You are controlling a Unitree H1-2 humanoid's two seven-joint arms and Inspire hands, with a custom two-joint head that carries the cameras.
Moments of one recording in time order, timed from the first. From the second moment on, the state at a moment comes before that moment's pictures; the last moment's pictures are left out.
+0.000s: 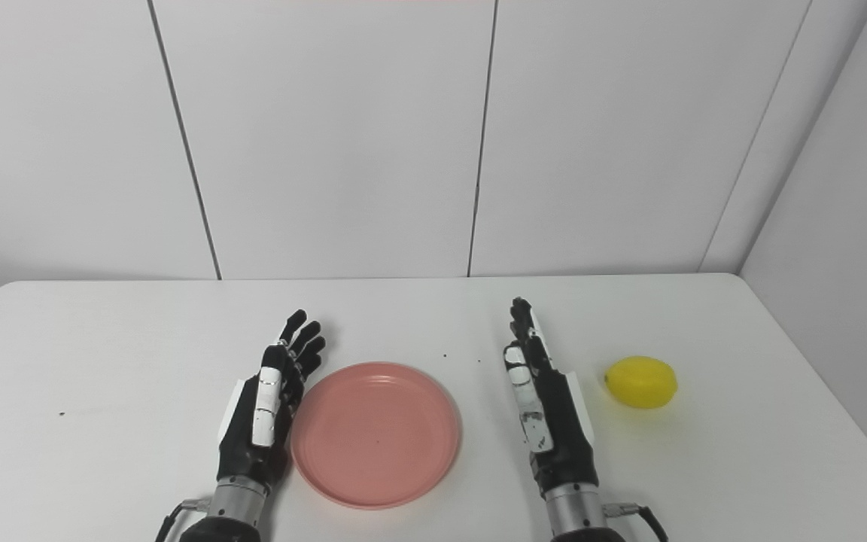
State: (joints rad) left arm -0.27 -0.13 -0.09 0.25 -0.03 -0.18 -0.05; right arm -0.09 -0.01 -0.01 -0.20 -0.03 -0.01 0.00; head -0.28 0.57
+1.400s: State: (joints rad) left arm -0.27 -0.11 -0.09 0.25 0.00 -0.18 -0.05; right arm -0.10 -0.08 -0.16 -0.39 -0.16 0.07 -0.10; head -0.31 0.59
